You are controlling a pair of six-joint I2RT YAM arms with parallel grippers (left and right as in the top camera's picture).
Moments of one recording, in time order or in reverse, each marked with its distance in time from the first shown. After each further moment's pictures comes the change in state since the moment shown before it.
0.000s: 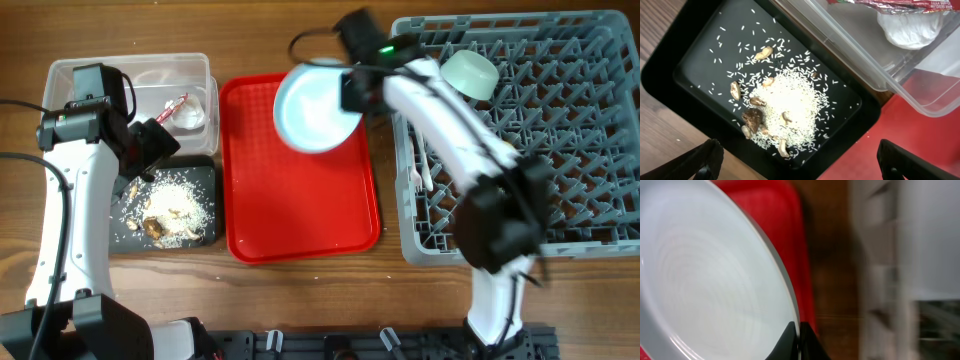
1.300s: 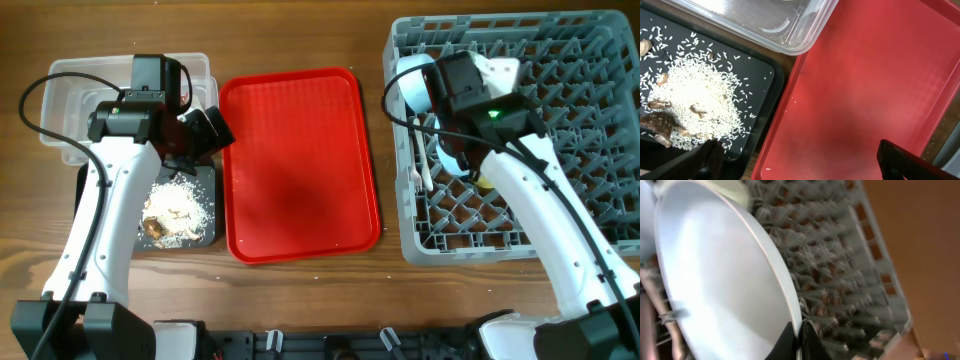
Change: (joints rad) left arm -0.223 0.000 0.000 0.089 0.183 0.024; right arm -0.095 -0.521 -0.499 -0.043 0.655 -0.077
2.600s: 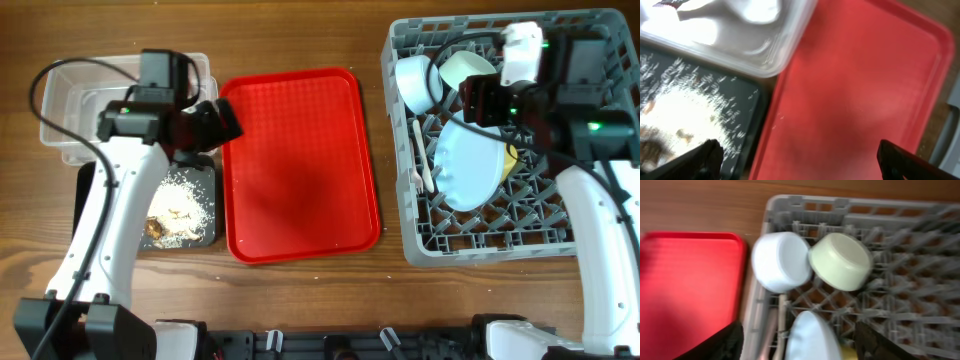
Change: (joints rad) left arm -0.043 0.000 0.000 0.102 0.000 0.055; right arm -0.345 -0.138 -0.001 0.280 -0.948 -0.438
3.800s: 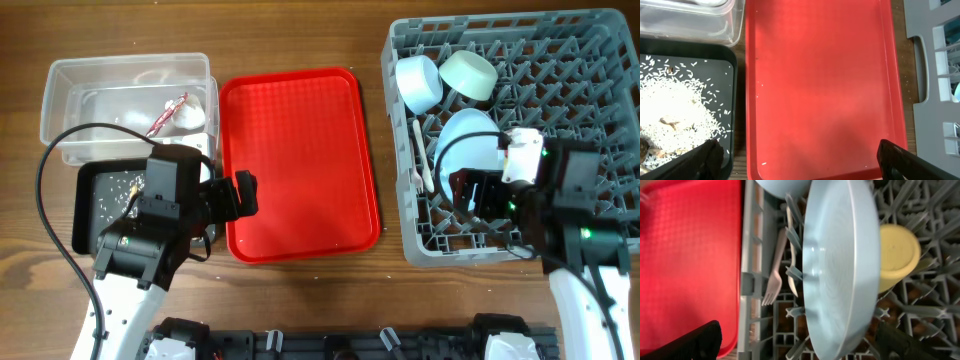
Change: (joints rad) left arm -0.140 -0.550 -0.448 0.138 0.008 0.121; right arm -0.070 -0.406 -0.505 -0.048 -0.040 0.097
